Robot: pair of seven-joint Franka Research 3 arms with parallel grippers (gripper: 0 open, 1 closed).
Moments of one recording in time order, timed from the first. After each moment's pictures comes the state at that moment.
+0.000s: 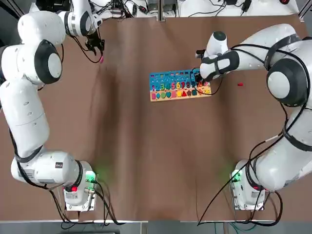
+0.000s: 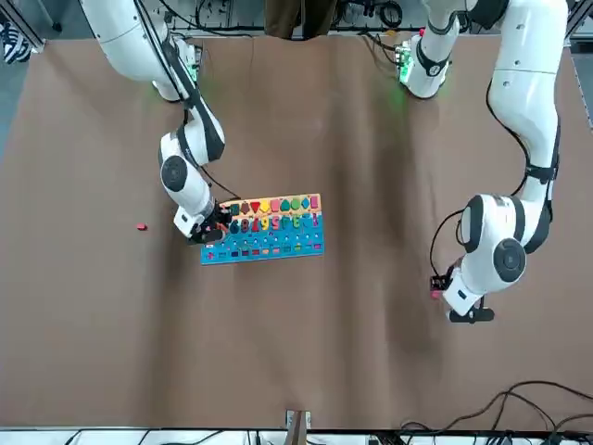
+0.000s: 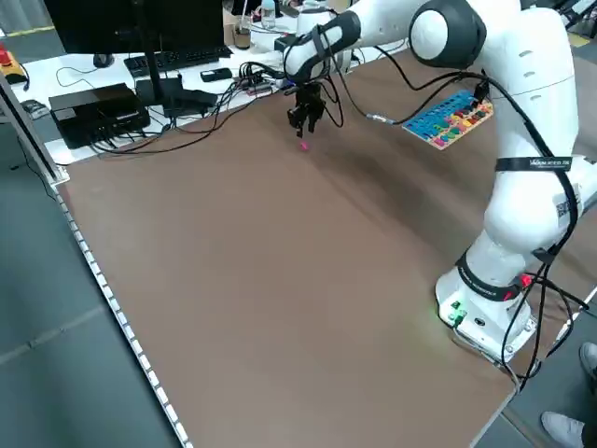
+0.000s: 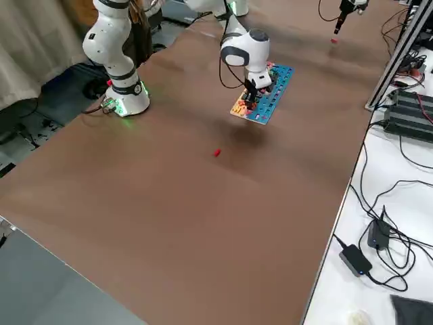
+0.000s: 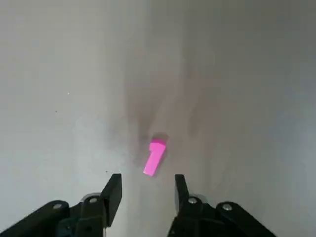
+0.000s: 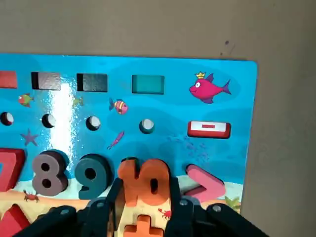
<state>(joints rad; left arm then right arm) -0.04 0.67 -0.05 -1.61 0.05 2.22 -0.14 0.35 0.44 0.08 -2.19 0.09 2.61 0.22</state>
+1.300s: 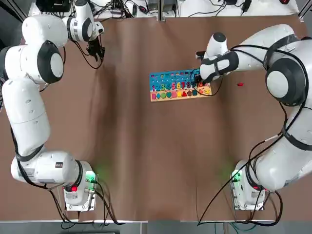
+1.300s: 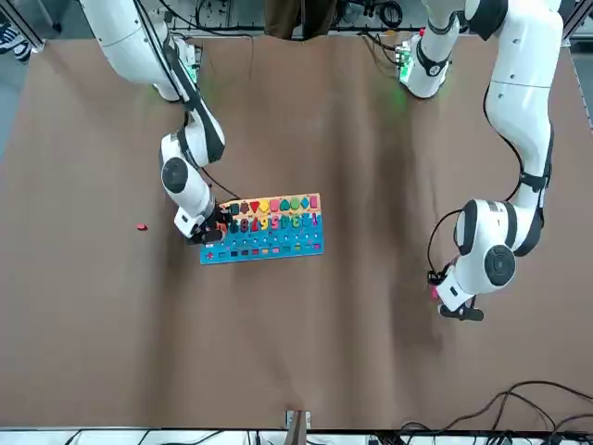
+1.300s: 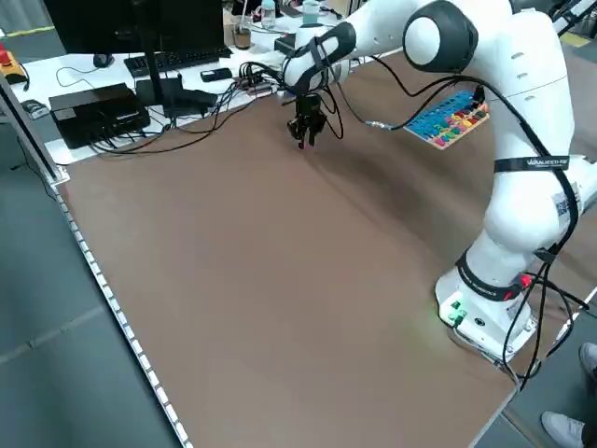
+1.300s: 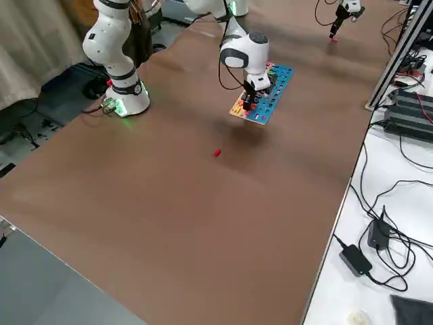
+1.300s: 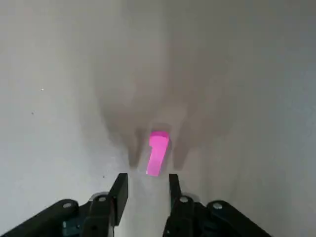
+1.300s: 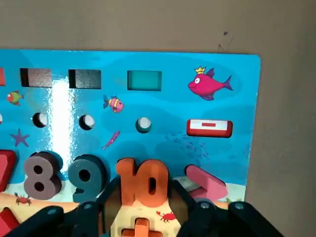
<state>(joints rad) -0.04 0.71 -0.05 -1.62 0.08 2.23 -0.01 0.35 0.45 0.08 -2.20 0.10 2.62 0.22</state>
